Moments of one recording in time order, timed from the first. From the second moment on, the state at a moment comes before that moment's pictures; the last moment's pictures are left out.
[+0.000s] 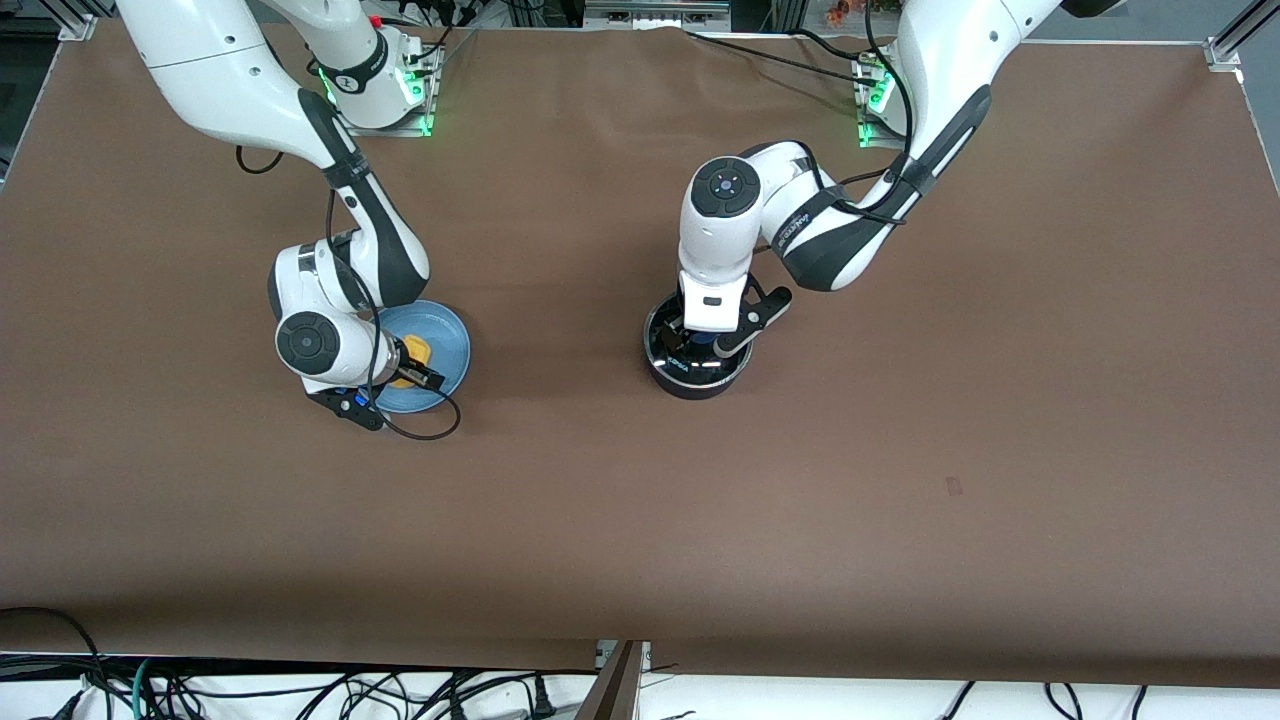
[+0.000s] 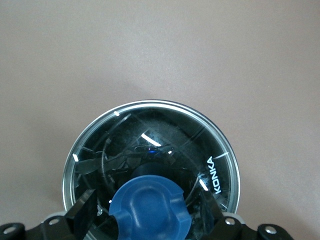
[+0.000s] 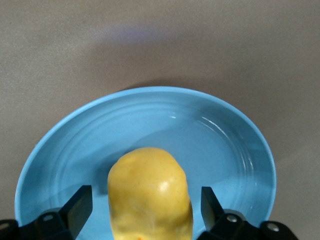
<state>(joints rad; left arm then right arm) -0.13 0.60 -0.65 -1.74 0.47 2.22 -1.72 0.21 0.58 0.04 -1.87 -0.03 2.22 0.73</state>
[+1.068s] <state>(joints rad) -0.17 0.61 -0.65 -1.76 0.47 2.24 -1.80 0.21 0.56 0.04 -1.88 -0.03 2.23 0.74</state>
